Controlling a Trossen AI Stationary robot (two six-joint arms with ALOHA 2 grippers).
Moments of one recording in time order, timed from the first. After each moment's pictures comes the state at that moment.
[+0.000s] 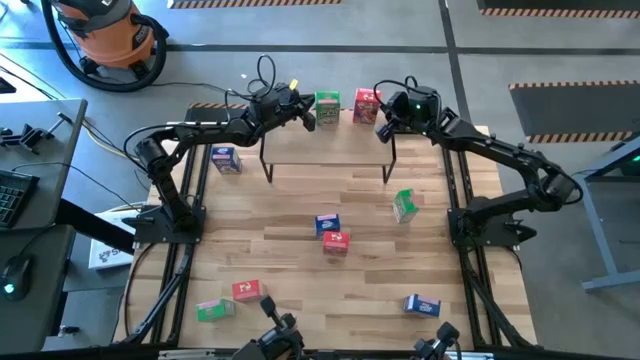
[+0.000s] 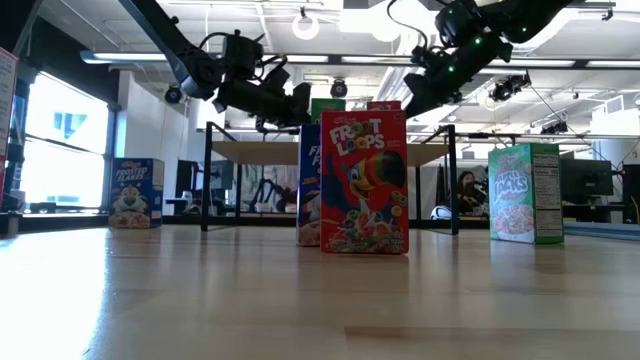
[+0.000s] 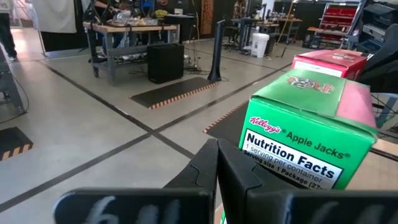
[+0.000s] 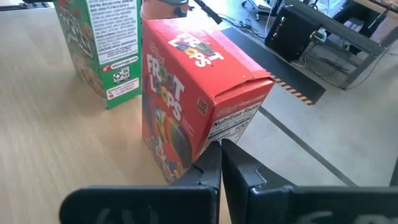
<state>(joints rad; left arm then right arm) 0.70 1.77 1.06 0.63 0.02 -0.05 -0.74 1.30 0.96 -0.09 0.10 -0.22</state>
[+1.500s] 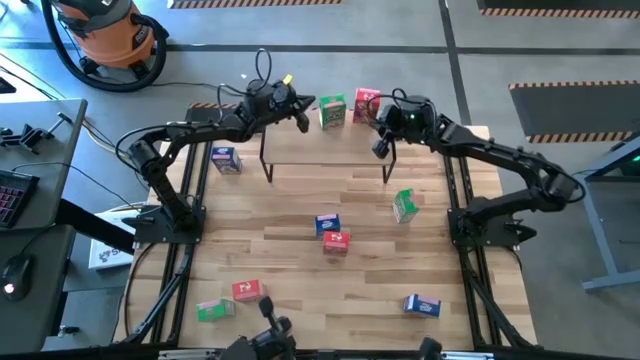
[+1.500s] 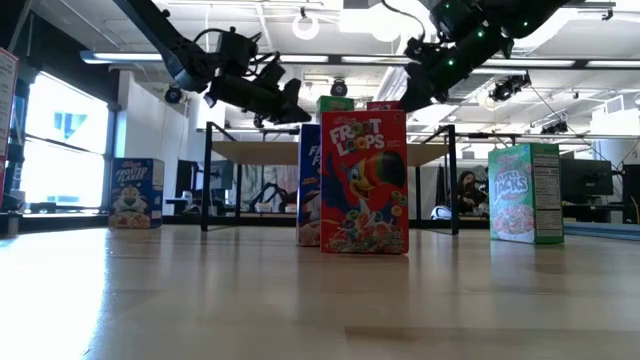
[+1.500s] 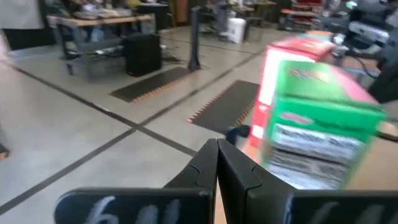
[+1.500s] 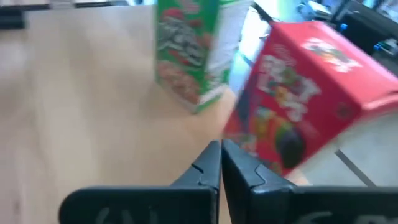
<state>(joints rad) 0.73 1.72 1.06 0.52 0.19 0.02 -0.65 1.28 0.95 -0.14 -0.03 -0.24</state>
